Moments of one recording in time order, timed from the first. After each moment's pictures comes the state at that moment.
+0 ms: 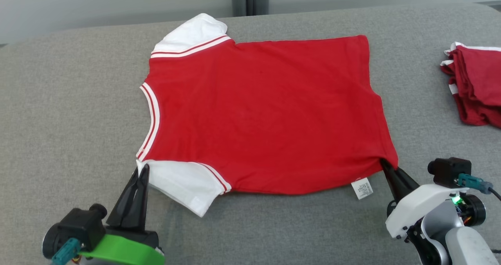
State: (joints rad) left arm 0.07 0.34 -0.31 -0.18 -0.48 0.05 -0.11; right arm -0.07 -0.11 0.01 0.07 0.39 0.13 0.18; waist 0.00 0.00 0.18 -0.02
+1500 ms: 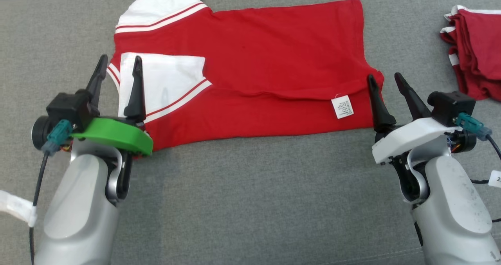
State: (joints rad) left arm -0.56 0.22 -0.27 0.45 -0.42 -0.07 -0.26; right arm -0.46 -0.07 0.03 0.34 0.33 0.13 -0.10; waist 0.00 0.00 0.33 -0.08
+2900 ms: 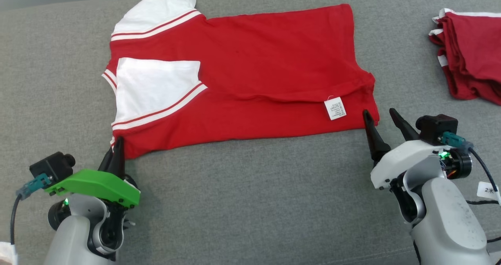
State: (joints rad) left arm -0.28 0.18 -0.11 0.38 -0.80 -0.07 0.03; right arm -0.37 -0.05 -0.01 0.38 0.25 0.13 -0.02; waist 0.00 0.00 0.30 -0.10
